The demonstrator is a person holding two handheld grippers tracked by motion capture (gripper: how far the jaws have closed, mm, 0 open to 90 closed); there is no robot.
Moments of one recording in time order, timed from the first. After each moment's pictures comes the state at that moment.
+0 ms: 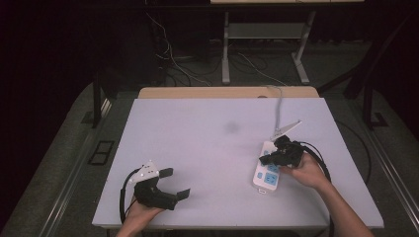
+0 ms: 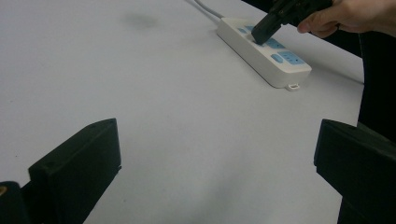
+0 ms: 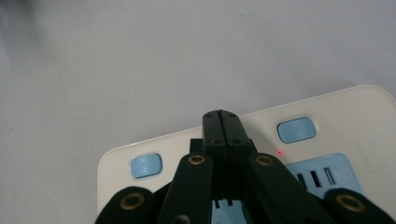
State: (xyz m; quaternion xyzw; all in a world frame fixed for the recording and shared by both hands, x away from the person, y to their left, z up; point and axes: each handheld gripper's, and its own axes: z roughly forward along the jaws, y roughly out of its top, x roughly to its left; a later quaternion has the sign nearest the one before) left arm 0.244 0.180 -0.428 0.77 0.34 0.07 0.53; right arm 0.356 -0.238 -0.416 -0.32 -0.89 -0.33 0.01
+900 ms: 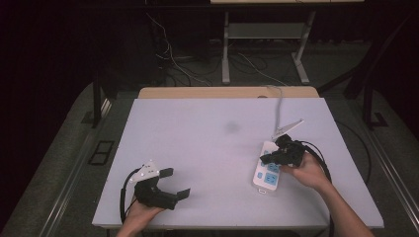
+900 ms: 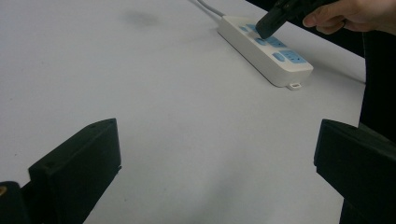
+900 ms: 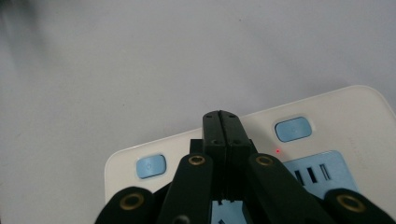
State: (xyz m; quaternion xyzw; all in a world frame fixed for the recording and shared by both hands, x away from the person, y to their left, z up) left arm 0.245 0.180 -0.429 0.77 0.35 0.07 0.53; right arm 0.354 -0.240 -0.410 -0.33 -0.88 -0.33 0.01
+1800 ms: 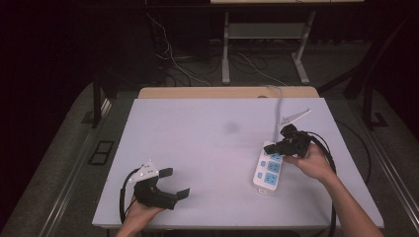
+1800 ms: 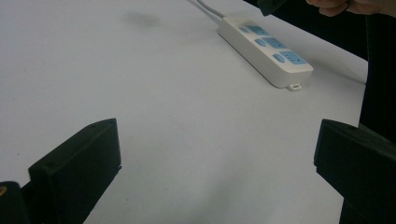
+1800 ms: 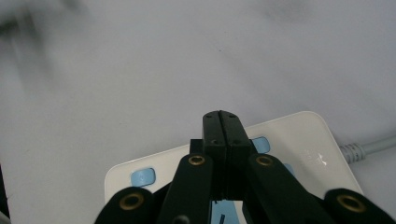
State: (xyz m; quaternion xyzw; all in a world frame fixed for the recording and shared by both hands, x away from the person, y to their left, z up) left arm 0.245 0.181 -0.429 0.77 0.35 0.07 0.53; right arm 0.366 -0.250 -0.384 -0.33 -0.88 -0.35 0.00
